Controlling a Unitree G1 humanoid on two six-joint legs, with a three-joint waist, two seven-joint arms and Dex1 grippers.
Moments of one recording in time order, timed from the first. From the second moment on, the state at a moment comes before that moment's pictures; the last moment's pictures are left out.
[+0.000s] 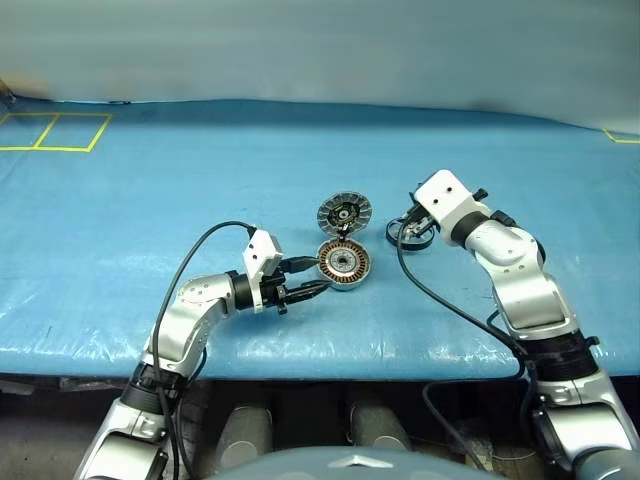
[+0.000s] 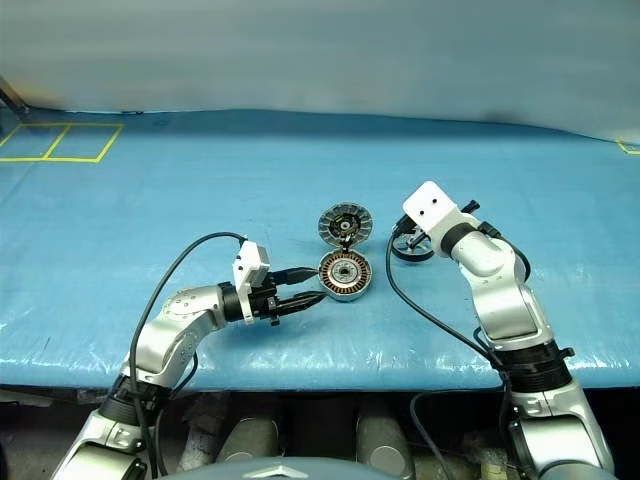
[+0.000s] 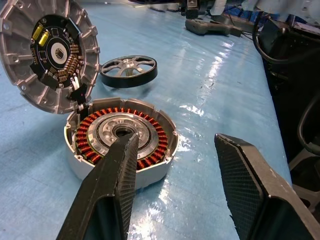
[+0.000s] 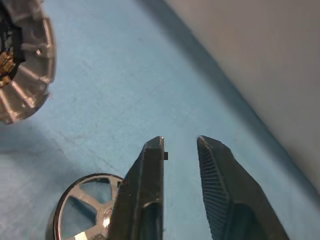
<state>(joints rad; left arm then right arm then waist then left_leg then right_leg) -0.23 0.35 -0.20 -0.08 -0.36 0.35 -0.92 -0.43 -0.63 0.15 -0.10 -0.14 0.45 0.52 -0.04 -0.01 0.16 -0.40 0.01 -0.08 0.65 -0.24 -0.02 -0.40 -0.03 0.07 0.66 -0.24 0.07</state>
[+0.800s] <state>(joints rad) -0.23 0.34 -0.28 -0.12 -0.22 0.23 -0.85 -0.60 -0.70 0.22 0.26 -0.12 0.48 0.81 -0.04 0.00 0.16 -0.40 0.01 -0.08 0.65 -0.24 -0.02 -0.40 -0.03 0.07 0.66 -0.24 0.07</state>
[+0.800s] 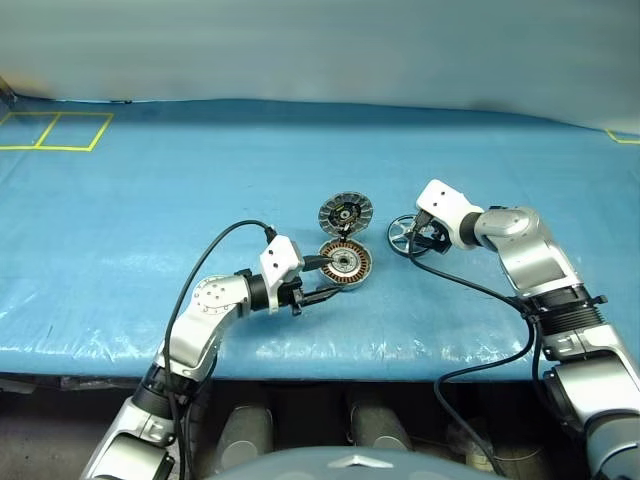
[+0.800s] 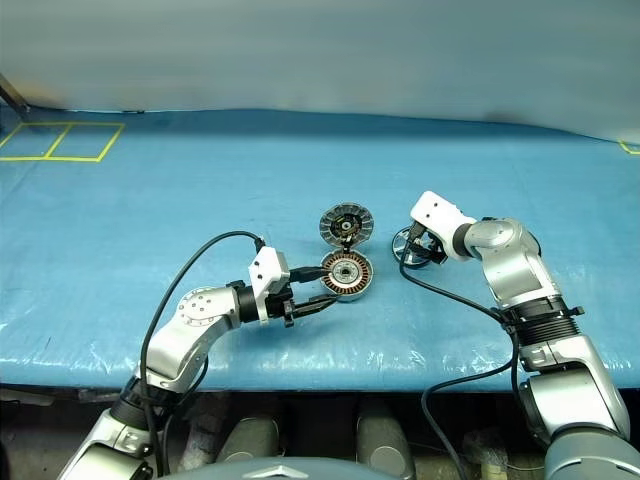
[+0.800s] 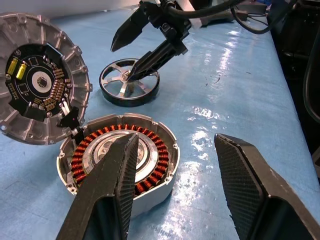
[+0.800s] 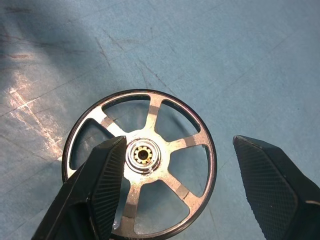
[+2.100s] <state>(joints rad) -0.23 0.34 -0.29 -0.08 -0.20 0.20 -0.87 -0.51 -0.69 0.23 0.15 -0.13 0.52 0.80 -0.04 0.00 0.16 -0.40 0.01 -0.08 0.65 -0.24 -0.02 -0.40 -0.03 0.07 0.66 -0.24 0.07</state>
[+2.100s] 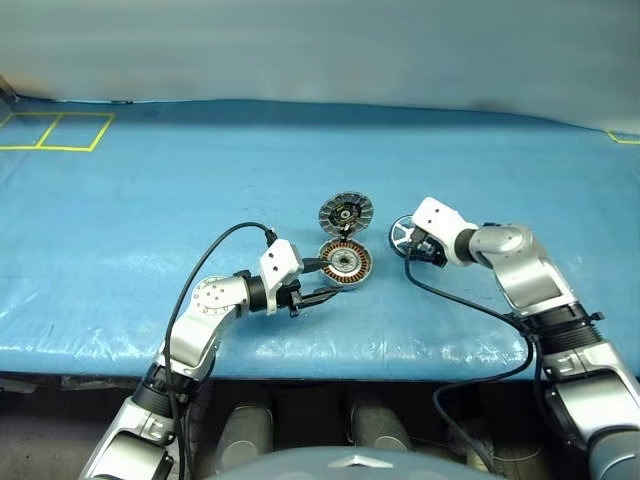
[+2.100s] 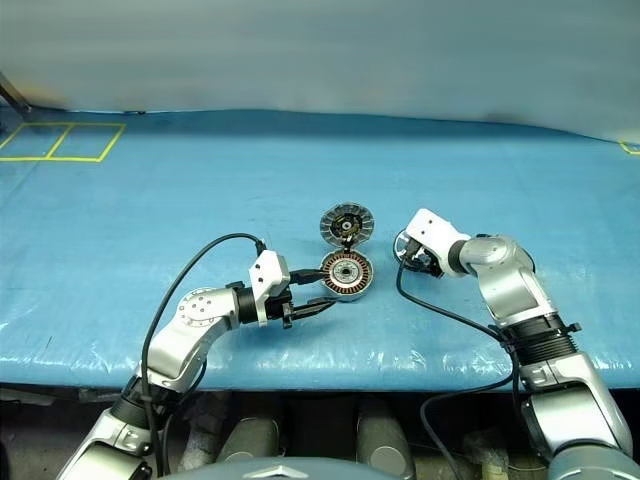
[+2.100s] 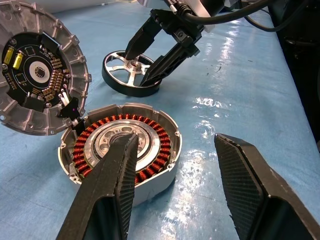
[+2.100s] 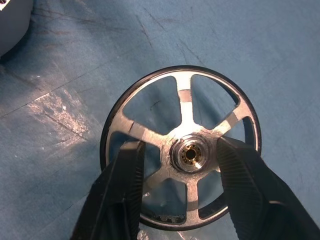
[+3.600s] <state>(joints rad) -0.17 0.43 -0.17 -0.08 -0.31 0.21 -0.92 -0.10 -0.44 0.03 -0.44 0.29 0.63 0.64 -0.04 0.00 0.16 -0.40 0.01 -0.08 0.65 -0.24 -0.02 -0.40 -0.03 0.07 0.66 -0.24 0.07</state>
